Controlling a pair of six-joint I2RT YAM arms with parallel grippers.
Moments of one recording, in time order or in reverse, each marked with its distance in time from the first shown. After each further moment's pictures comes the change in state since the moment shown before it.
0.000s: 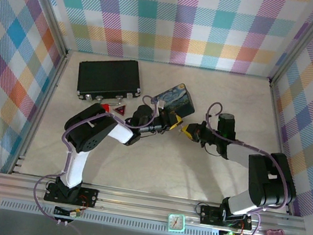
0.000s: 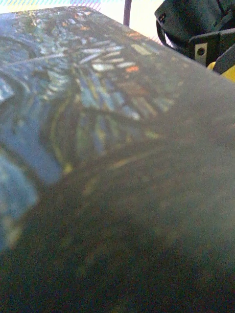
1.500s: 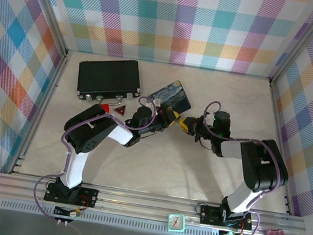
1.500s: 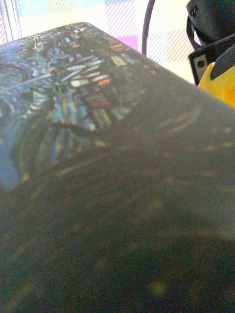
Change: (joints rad) left arm -0.019 0.010 -0.013 0.051 -0.188 0.005; right arm 0.045 0.196 0.015 0.401 0.042 0.420
